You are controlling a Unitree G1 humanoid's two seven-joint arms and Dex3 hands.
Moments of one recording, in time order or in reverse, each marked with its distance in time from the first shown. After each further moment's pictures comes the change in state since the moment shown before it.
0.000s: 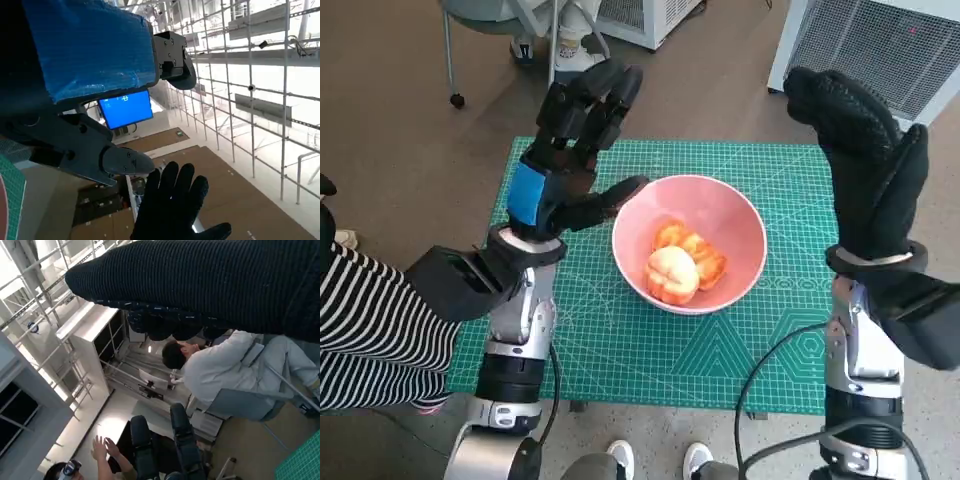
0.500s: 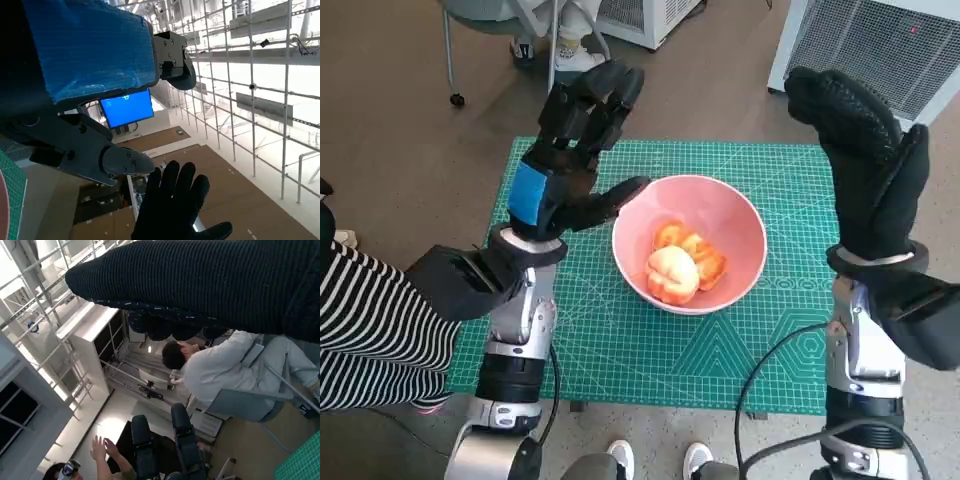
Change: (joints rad) left arm 0.000 0.001 0.000 0.000 0.000 0.002 -0.004; right arm 0.000 -0.003 0.000 0.001 0.000 -0.003 0.001
